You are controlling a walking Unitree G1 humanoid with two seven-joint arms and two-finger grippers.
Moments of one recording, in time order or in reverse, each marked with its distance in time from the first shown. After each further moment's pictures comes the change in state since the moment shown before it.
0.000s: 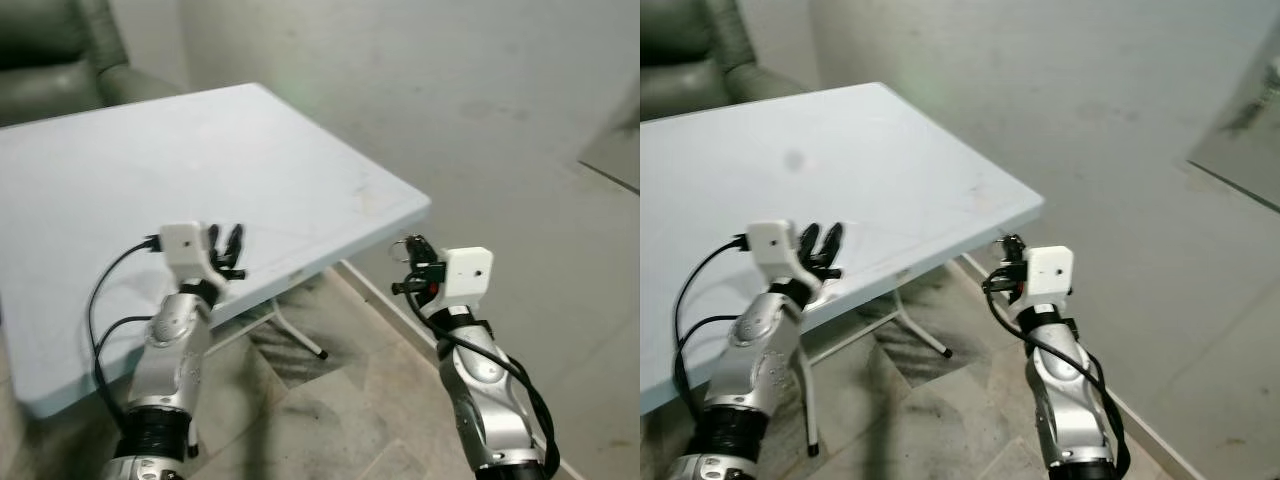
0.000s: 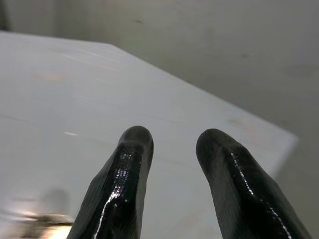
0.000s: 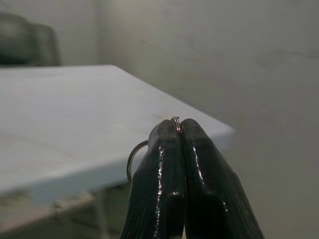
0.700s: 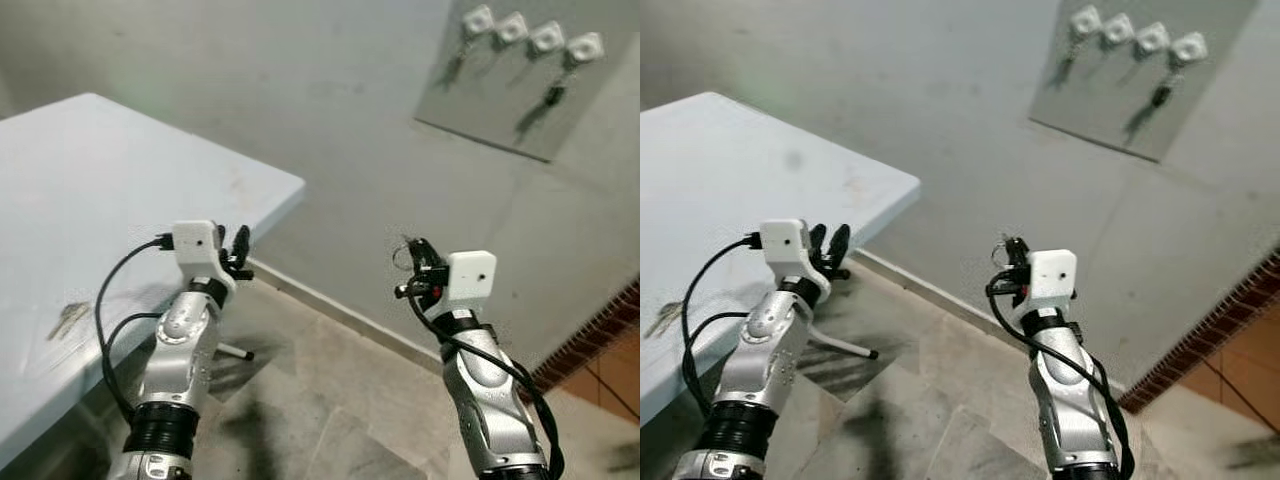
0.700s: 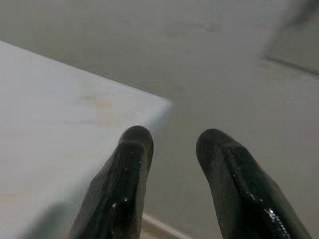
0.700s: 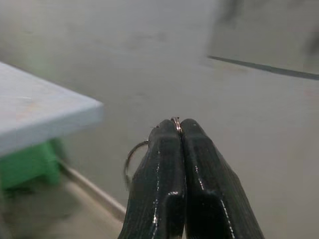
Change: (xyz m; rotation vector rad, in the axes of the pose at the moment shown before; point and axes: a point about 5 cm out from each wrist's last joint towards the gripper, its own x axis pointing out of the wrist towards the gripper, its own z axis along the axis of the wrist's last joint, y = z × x) left arm 0.004 -0.010 -0.002 0.044 0.010 0.004; right arm -0.001 -0.001 -0.001 -0.002 0.009 -0.005
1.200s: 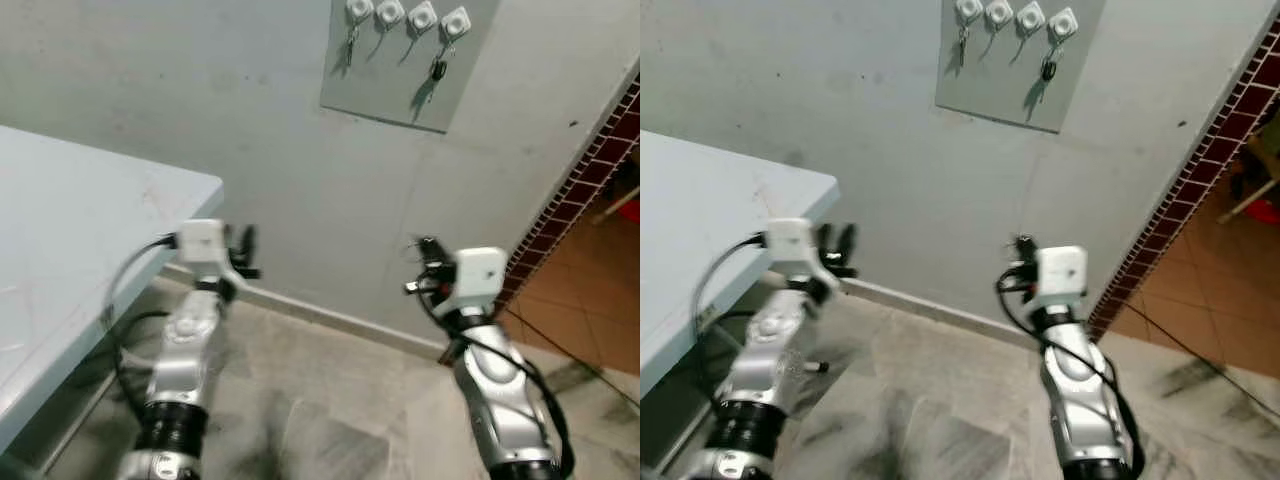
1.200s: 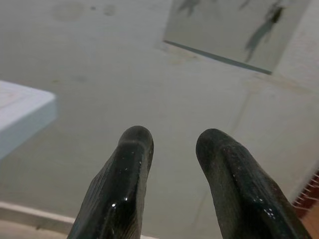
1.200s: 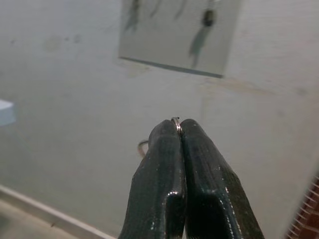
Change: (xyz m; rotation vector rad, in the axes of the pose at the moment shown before) left arm 0.000 -0.004 -0.001 0.009 0.012 -0.017; right arm 0.003 -0.001 0.002 0.010 -0.009 -0.010
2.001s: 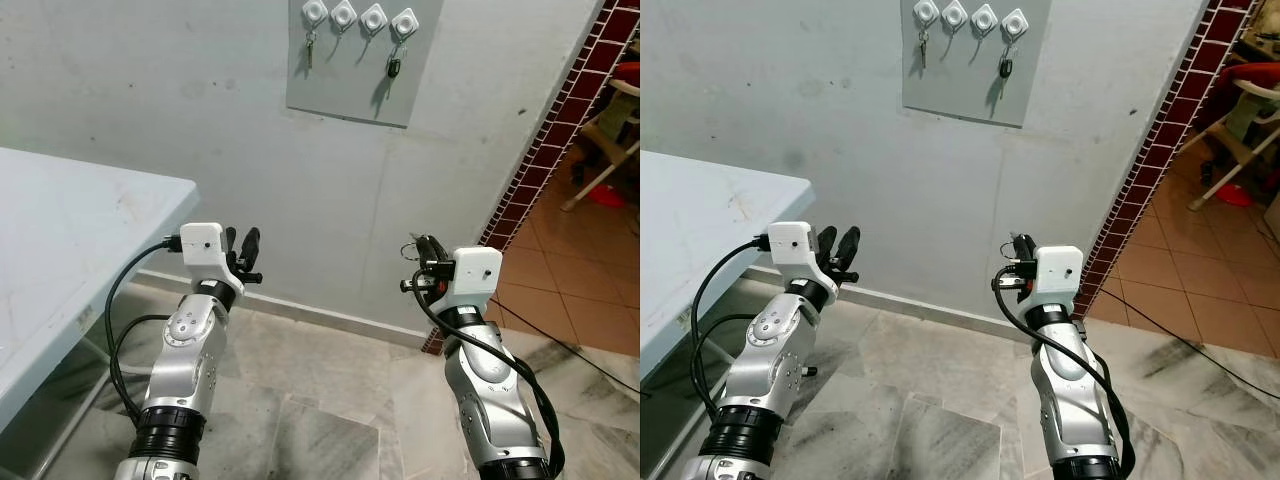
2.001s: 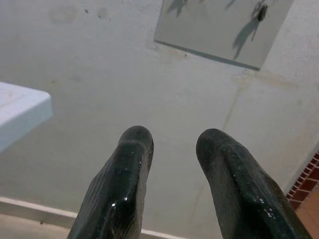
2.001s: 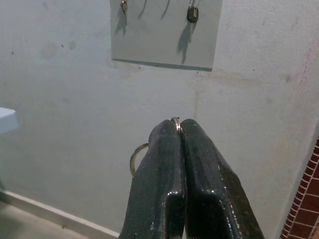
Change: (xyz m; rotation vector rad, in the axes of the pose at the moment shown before) left arm -0.004 0.002 0.000 -0.025 0.003 -0.017; right arm 0.000 0.001 -0.002 0.016 0.002 -0.027
